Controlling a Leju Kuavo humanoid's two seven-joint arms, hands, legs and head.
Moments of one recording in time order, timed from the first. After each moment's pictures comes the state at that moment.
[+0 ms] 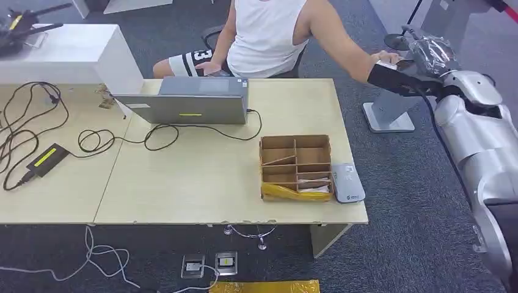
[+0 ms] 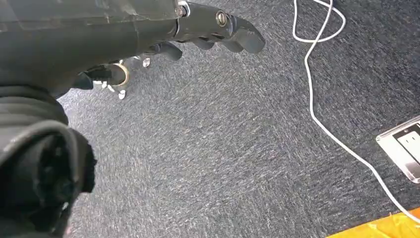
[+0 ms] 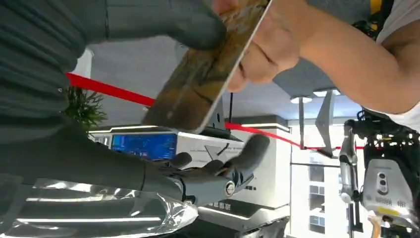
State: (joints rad) left arm -0.18 0.14 -0.38 -0.19 -0.24 0.43 -0.07; right arm -1.25 -0.31 0.41 -0.44 1.06 -0.20 -0.31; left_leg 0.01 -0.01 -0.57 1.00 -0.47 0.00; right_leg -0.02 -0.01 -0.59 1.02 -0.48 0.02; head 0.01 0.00
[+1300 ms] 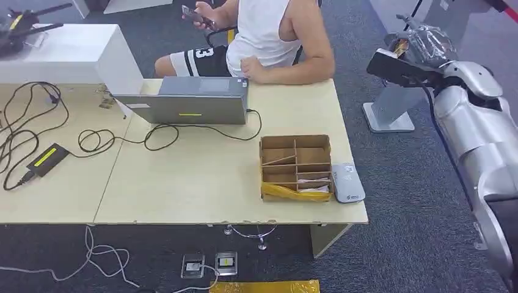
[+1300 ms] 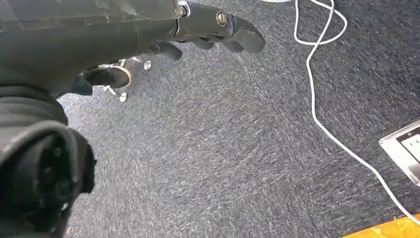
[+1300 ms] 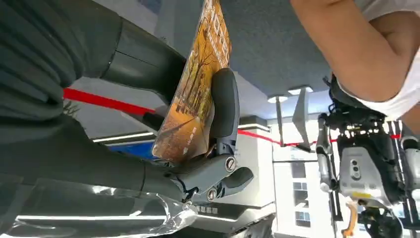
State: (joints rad) left arm -0.17 0.15 -0.38 -0.19 -0.25 0.43 -0.07; right arm -1.28 -0.30 0.46 -0.46 0.91 -0.16 -0.35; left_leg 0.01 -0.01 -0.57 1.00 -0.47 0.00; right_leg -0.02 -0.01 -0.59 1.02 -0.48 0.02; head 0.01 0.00
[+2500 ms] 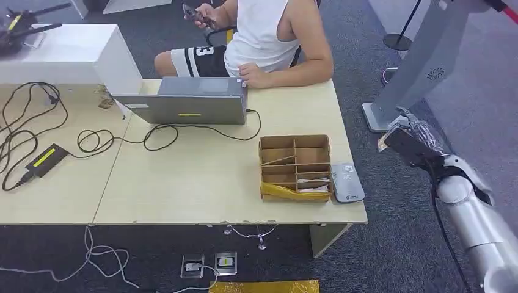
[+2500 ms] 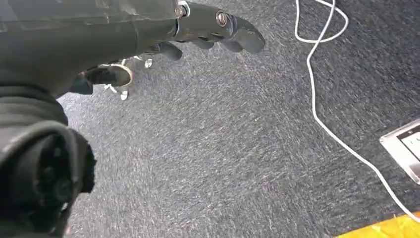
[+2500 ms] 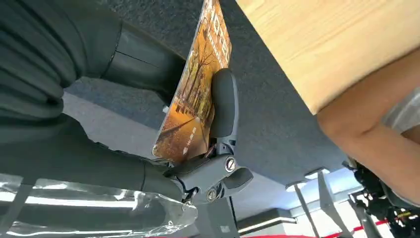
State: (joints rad) left arm -0.18 0.14 -0.38 -0.19 -0.25 0.43 -0.06; right arm -0.65 -0.48 0.25 -0.99 0.60 0.00 -0.22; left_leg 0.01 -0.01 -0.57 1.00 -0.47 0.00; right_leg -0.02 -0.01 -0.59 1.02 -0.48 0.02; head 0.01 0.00
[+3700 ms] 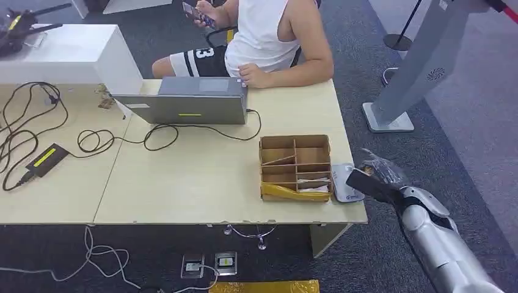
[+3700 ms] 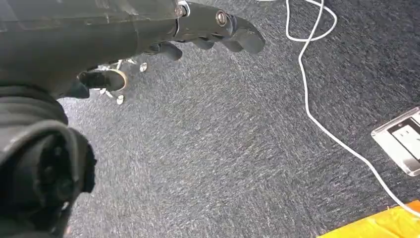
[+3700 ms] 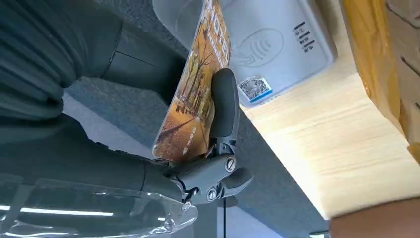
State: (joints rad) left arm -0.19 0.14 -0.38 -0.19 -0.29 0.41 -0.05; right arm -0.54 -0.37 0.30 -0.86 0.78 -0.03 -0.25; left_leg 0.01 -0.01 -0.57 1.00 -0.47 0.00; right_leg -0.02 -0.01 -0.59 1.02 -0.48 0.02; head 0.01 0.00
